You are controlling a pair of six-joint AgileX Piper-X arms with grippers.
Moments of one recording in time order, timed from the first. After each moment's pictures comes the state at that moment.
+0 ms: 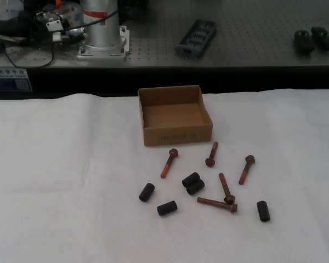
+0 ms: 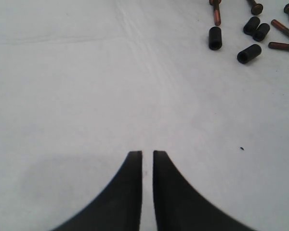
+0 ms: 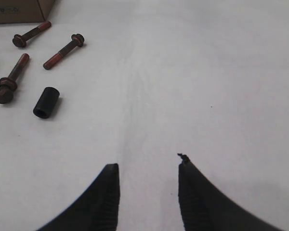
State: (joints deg) left arm 3.5 0.1 0.5 28.5 24.8 1.6; right arm 2.7 0.1 0.4 34.0 -5.8 -3.3
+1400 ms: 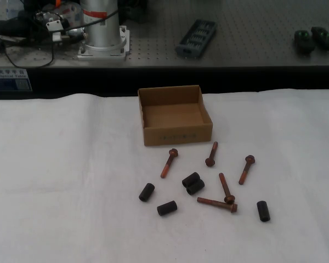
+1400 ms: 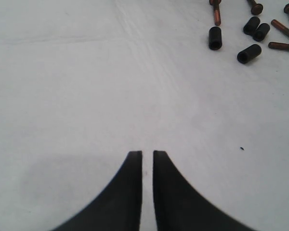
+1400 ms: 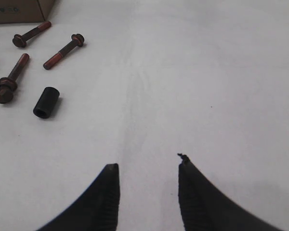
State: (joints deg) left arm 3.5 0.1 0.5 28.5 24.8 1.6; right arm 2.7 0.1 0.4 34.0 -5.8 -3.3
